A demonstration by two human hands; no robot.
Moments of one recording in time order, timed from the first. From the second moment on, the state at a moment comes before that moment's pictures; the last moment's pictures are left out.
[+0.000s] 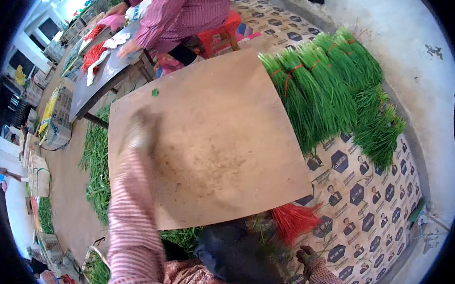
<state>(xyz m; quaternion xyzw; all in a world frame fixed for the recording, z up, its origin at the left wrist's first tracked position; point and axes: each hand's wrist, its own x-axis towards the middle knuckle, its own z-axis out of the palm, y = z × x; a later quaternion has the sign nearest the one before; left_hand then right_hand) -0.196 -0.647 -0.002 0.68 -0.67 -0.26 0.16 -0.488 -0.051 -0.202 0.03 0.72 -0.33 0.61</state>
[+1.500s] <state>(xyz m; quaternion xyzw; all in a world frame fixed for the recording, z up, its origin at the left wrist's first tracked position) -0.361 -0.427 -0.017 0.25 -0.97 0.03 0.01 -0.461 -0.051 -0.323 -0.20 0.84 0.06 0.50</state>
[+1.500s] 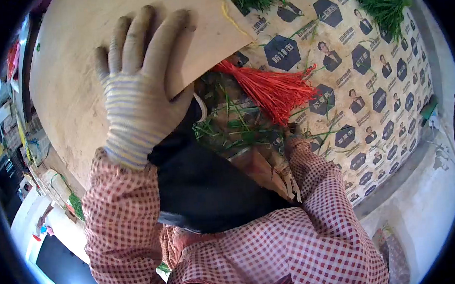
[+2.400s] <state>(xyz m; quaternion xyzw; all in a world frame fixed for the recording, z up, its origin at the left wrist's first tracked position) -0.142 -0.459 -0.010 0.36 -0.89 -0.22 0.18 -0.450 -0.438 0.119 -0.82 0.53 0.03 0.19</state>
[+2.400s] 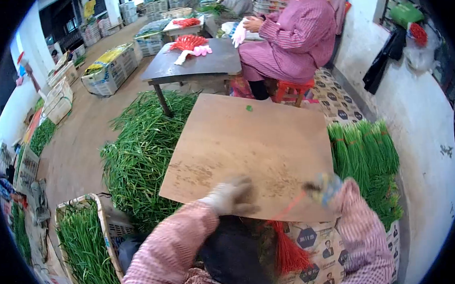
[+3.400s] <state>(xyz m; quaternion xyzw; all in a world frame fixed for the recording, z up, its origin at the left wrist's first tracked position) 0.111 0.009 -0.028 0.87 -0.42 0.06 0.25 -0.279 -0.490 0.024 -0.92 0.38 0.03 0.00</state>
